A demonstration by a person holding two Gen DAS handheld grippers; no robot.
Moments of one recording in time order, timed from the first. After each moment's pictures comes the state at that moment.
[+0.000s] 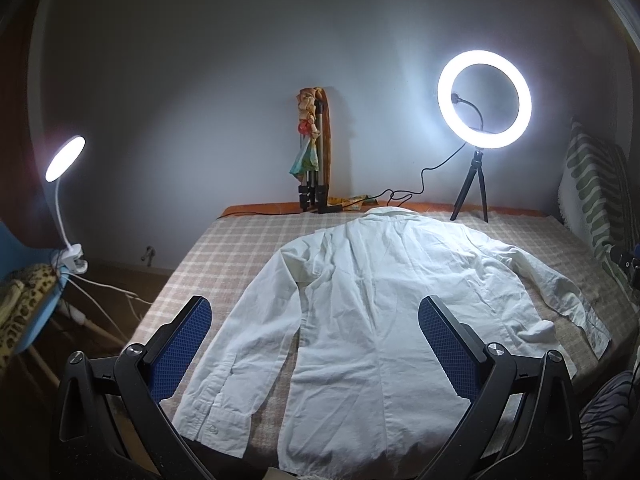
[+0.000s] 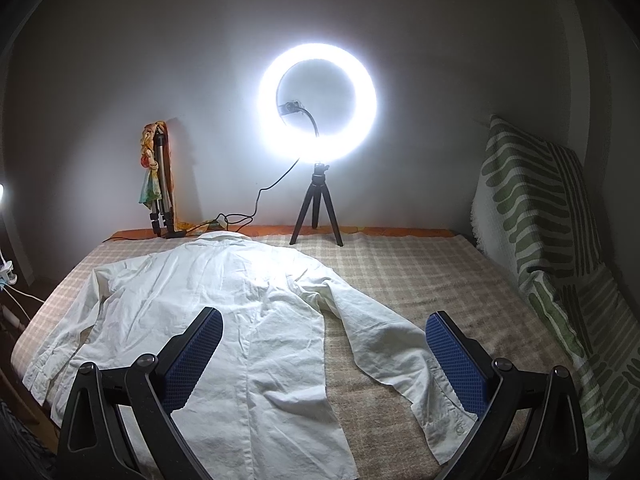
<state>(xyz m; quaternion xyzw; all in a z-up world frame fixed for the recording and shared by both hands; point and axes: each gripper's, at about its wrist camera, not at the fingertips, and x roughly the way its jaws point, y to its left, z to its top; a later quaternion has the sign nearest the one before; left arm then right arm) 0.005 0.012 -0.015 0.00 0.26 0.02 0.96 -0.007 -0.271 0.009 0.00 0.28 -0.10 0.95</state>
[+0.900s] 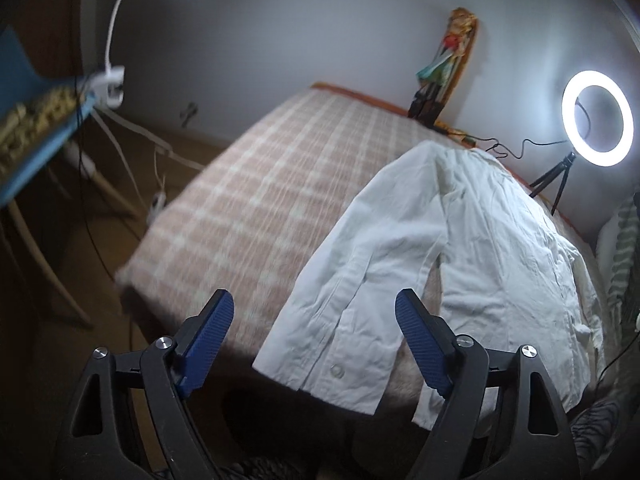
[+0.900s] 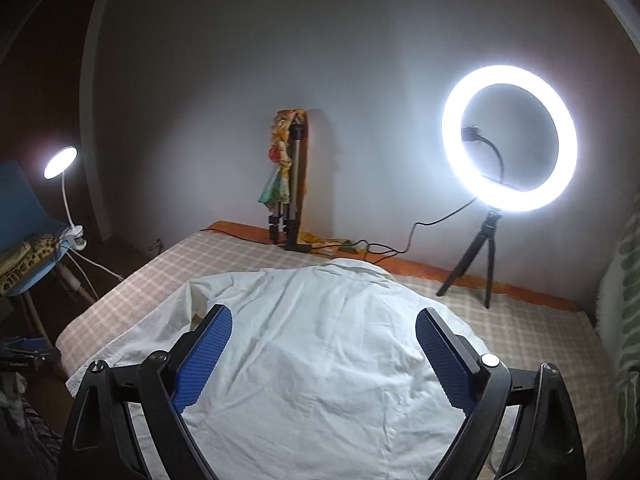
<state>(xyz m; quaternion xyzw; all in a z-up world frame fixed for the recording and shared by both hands) 0.015 0.196 -0.135 -0.18 0.42 0.07 0.89 0.126 -0.124 0.012 -0.06 0.29 0.11 0.95</state>
